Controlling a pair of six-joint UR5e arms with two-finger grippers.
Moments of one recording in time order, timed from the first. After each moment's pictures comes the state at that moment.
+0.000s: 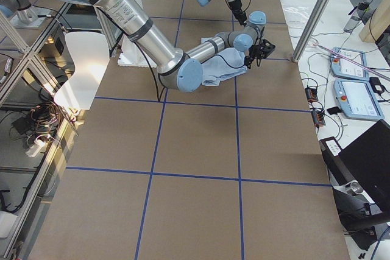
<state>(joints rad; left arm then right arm) -0.77 -2.13 -1.49 -2.21 -1.75 -1.52 0.89 -0.78 1.19 -1.25 2.05 1.63</state>
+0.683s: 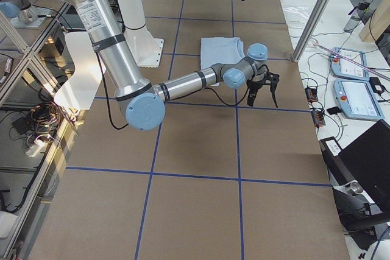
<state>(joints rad) -1.10 -1.88 -1.60 -2.20 -2.12 -0.78 1.13 -1.18 1.47 -1.26 2.20 0.99</state>
